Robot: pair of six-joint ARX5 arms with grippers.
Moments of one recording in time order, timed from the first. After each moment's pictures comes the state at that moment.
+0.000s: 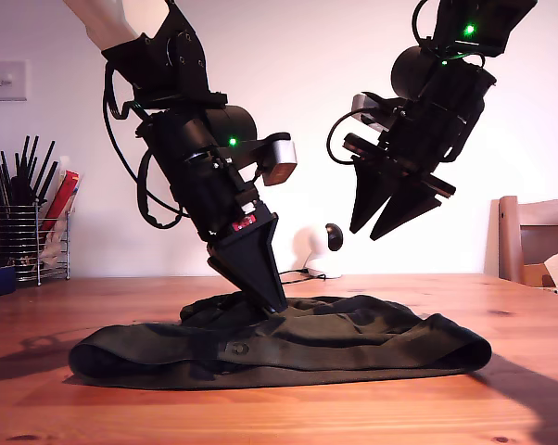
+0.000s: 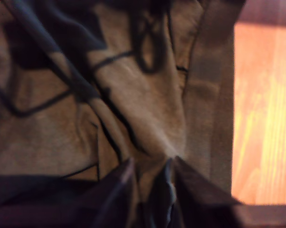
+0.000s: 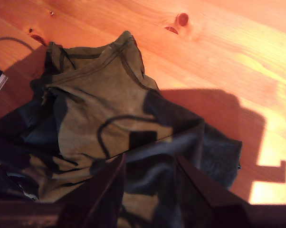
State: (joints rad) left arm -0.56 2.11 1.61 -0.83 0.47 0.63; right arm 0.28 1.98 1.63 -0.72 -0.39 -0.18
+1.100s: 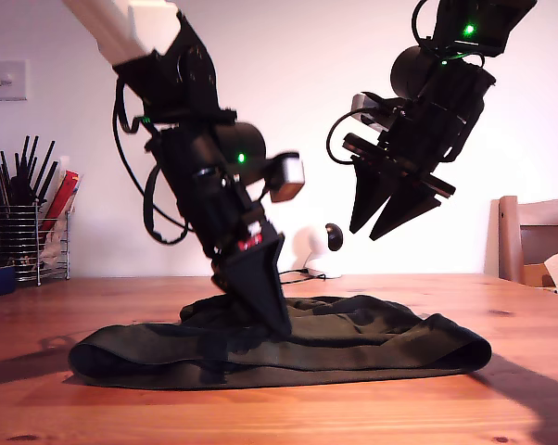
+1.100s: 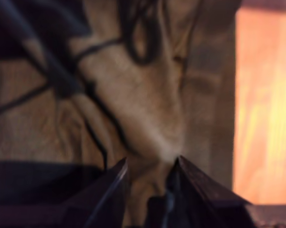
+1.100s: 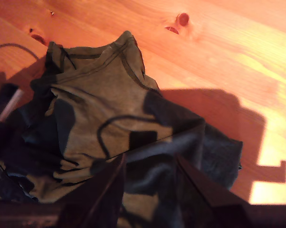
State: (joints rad) left arm -0.58 2.15 1.61 -0.82 0.45 0.63; right arm 0.28 1.98 1.63 -0.72 -0.39 -0.18
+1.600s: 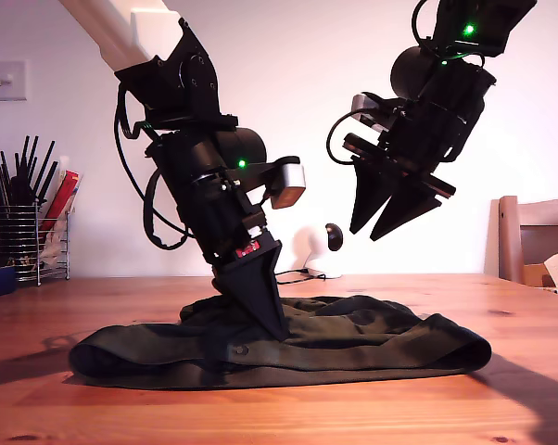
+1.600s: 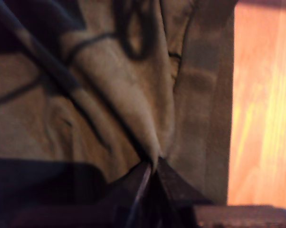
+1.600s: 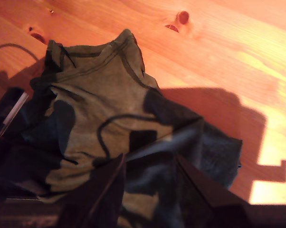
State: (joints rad) left arm -0.58 2.16 1.61 -0.85 0.47 0.63; right arm 0.28 1.98 1.63 -0.73 -0.39 -0.18
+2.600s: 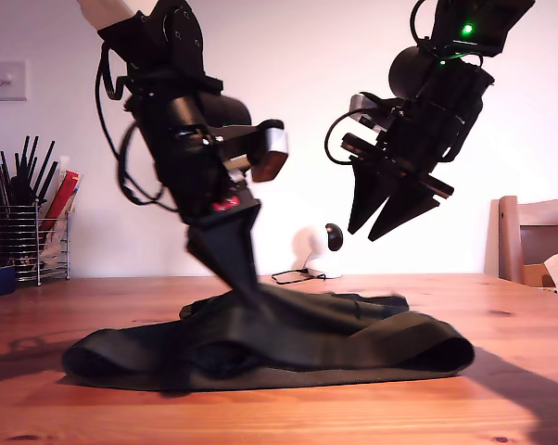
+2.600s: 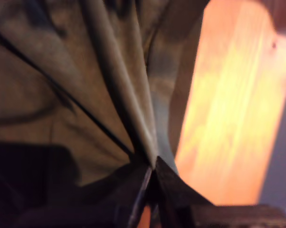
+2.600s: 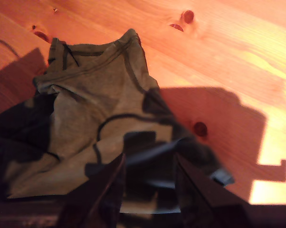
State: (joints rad) left arm -0.54 2.07 1.62 -1.09 0.46 0.56; right arm 0.28 1.98 1.63 -0.73 -0.39 -0.18
